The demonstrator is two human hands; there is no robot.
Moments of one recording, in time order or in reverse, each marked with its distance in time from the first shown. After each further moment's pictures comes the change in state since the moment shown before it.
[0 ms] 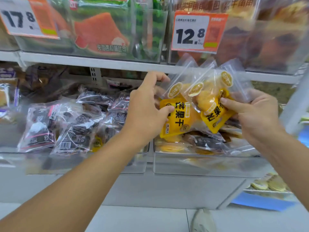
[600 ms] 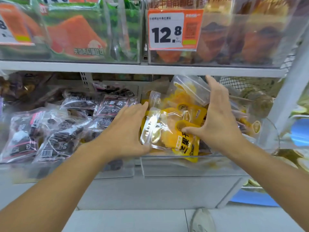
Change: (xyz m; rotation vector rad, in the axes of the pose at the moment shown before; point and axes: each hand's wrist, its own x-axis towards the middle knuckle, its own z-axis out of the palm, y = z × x) left_hand -0.010 -0.029 -0.013 0.788 -0.557 0.096; right_hand -0.017 0.020 0.011 -0.851 -0.219 -0.422
